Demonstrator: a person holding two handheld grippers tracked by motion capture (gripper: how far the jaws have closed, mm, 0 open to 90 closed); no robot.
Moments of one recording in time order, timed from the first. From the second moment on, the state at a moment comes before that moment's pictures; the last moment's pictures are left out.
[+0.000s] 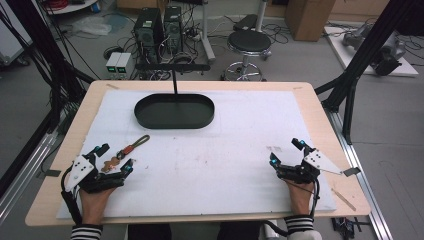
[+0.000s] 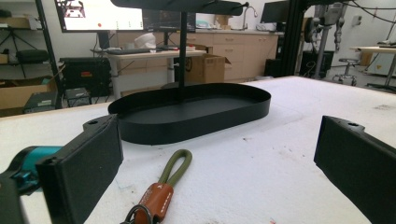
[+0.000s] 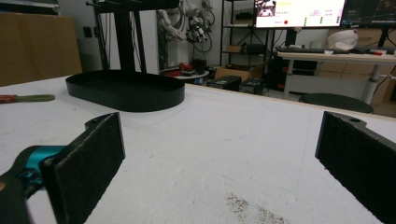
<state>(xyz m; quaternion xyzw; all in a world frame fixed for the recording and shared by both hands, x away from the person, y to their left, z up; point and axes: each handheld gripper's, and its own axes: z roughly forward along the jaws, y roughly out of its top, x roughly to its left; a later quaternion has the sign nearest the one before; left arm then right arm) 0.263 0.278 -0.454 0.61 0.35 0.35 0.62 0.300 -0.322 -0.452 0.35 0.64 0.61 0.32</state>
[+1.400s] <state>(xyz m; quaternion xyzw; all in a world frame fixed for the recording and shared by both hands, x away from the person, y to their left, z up) 0.291 0.299 -0.408 0.70 0.35 0.29 0.55 0.299 -0.322 -0.453 0.35 0.63 0.61 0.33</state>
